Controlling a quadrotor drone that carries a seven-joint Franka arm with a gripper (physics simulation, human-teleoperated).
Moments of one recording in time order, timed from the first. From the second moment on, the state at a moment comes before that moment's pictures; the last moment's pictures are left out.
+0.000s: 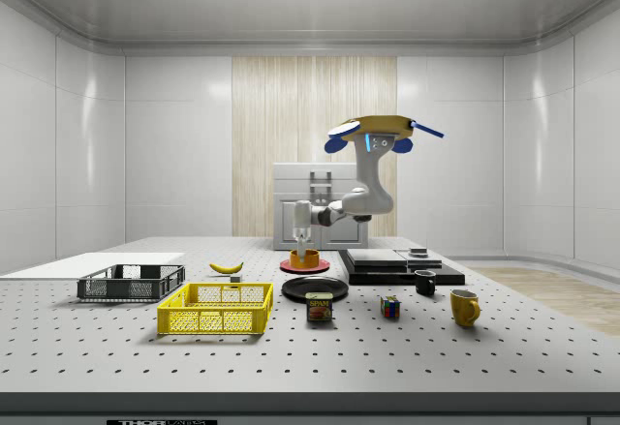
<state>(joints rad) -1.23 -1.55 1.34 -2.82 -1.79 1.63 1.70</state>
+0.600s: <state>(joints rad) -1.23 -1.56 1.34 -2.82 -1.79 1.63 1.70</state>
